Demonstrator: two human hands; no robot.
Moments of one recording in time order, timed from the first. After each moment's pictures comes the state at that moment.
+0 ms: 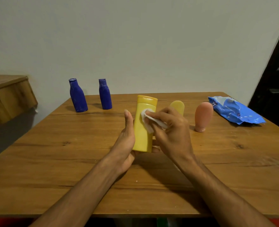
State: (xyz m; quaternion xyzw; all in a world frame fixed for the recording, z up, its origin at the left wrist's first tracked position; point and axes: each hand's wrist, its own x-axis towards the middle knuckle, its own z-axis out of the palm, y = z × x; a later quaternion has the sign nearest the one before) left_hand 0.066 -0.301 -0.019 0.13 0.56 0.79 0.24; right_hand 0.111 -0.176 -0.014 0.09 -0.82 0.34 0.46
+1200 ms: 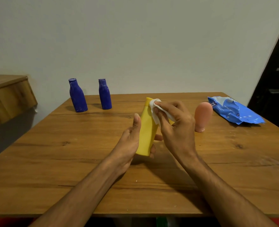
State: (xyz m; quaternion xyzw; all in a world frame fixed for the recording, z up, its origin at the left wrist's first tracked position) left_hand 0.072 -0.305 -0.023 0.22 0.61 0.72 0.23; right_hand 0.111 -0.171 -0.006 0.06 -0.77 0.37 0.51
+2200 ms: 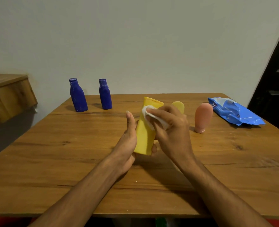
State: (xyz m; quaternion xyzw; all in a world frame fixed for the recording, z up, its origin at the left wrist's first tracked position) left_hand 0.068 -0.302 -0.021 0.15 0.57 0.77 0.26; right_hand 0.106 -0.175 -0.016 0.08 -0.81 0.36 0.45
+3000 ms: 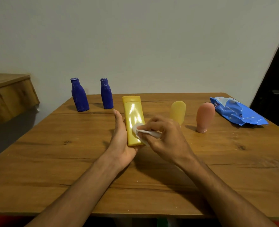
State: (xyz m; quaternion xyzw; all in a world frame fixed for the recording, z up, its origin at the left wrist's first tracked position) left_hand 0.052 -0.308 -0.021 0.03 0.42 0.87 0.26; right_hand 0.113 -0.181 -0.012 0.12 -0.89 0.33 0.30
